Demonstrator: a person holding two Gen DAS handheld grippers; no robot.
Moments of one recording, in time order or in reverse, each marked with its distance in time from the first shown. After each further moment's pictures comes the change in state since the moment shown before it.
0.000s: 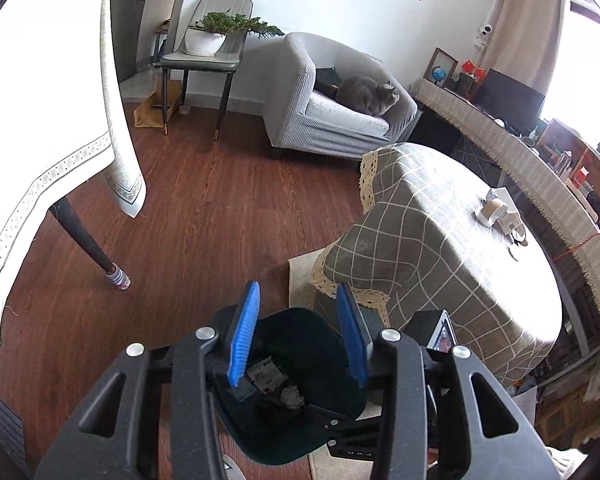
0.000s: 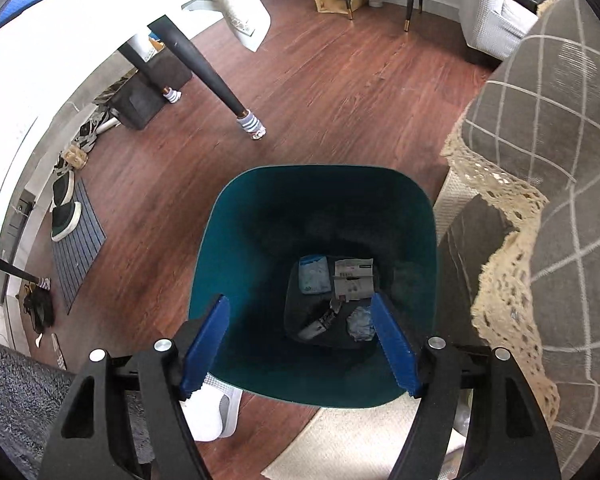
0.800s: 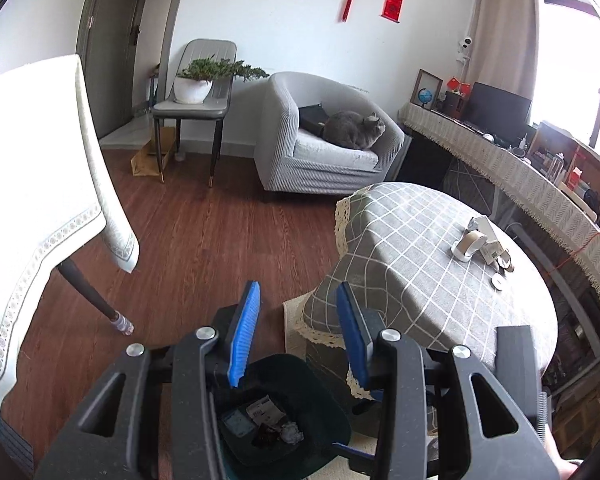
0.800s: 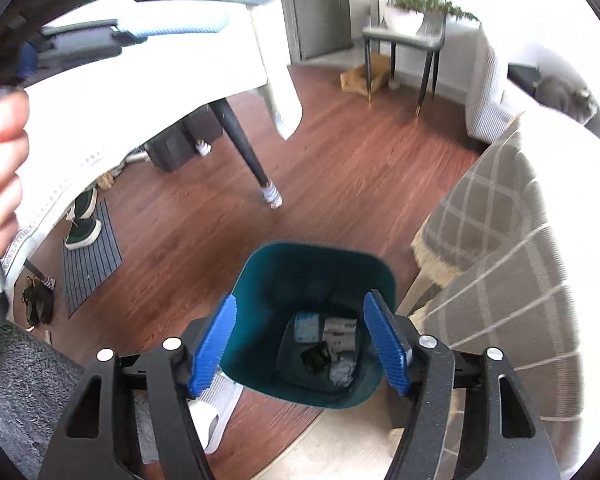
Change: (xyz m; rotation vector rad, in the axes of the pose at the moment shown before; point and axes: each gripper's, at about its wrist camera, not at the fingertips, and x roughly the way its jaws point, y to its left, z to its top) left arm -0.023 -0.058 0.027 0.092 -0.142 0.035; right arm -0.111 0.007 -0.007 -0.153 -0.271 -0.003
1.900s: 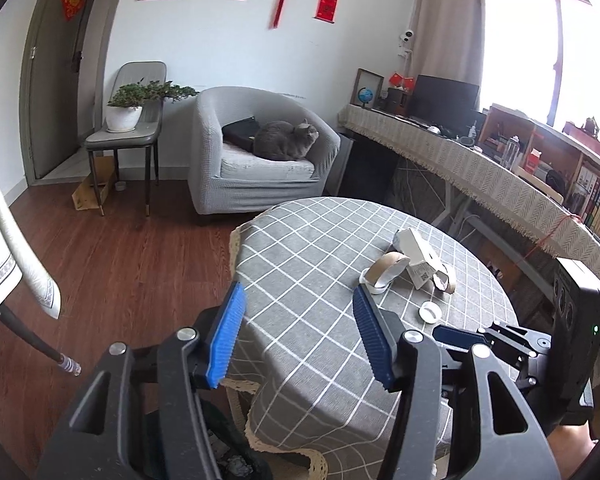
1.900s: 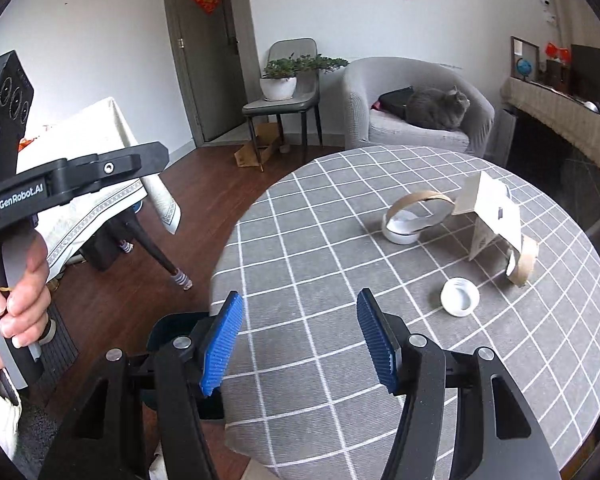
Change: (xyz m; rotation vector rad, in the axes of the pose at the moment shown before) left arm 0.053 -0.129 0.032 0.103 -0.037 -0.164; right arm -0.136 -0.149 -0.031 0.258 -0.254 -0.242
